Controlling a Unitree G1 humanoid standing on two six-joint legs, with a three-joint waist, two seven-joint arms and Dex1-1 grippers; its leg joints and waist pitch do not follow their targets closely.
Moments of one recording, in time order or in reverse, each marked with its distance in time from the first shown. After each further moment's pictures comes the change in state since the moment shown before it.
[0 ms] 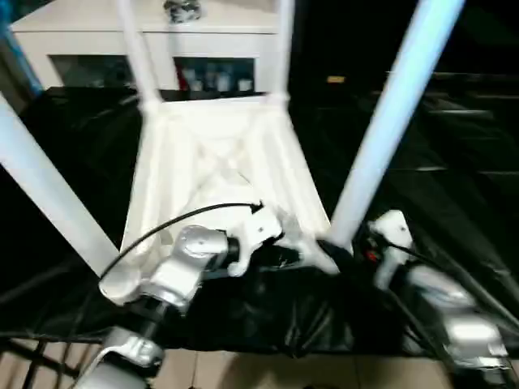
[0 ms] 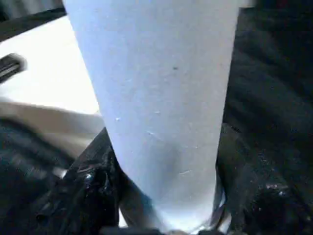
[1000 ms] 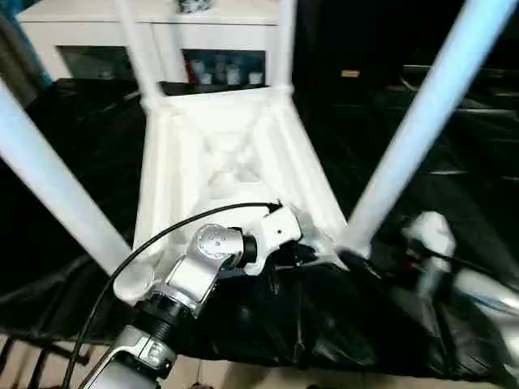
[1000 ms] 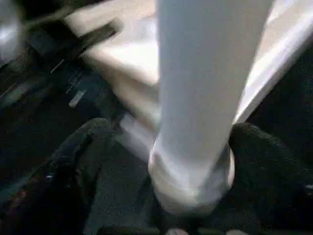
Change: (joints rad) left arm -0.007 0.050 -0.070 -0.003 -0.009 -0.165 -0.159; right arm 0.249 -0.471 -0.099 -0.301 0.212 0.101 0.523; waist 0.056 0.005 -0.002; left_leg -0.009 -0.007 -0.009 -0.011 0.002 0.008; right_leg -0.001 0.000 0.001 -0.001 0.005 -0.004
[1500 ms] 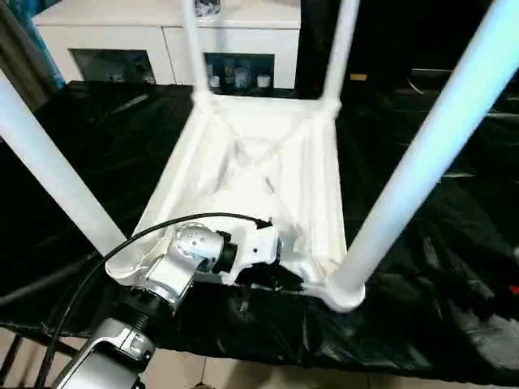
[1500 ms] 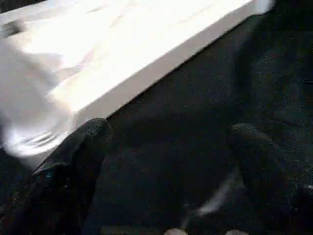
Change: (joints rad) left arm -0.019 0.074 -0.029 0.104 -0.063 -0.202 -0.270; right arm 0.115 0.002 -0.289 0.004 0.066 0.039 -0.149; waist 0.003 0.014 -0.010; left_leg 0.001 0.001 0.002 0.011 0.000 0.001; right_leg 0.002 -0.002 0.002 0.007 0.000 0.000
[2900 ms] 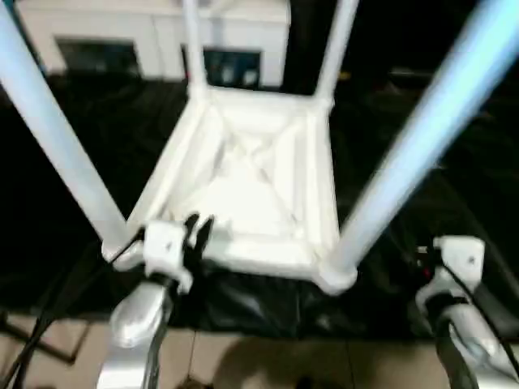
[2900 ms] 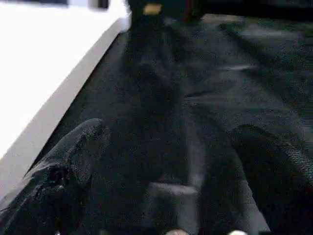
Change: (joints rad) left arm 0.560 -0.201 0.426 -0.662 -0.023 0.119 0.982; right arm 0.014 0.482 0.180 -0.145 -0.300 -0.121 -0.714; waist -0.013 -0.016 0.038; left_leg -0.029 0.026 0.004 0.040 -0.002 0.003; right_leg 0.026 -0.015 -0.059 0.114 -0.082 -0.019
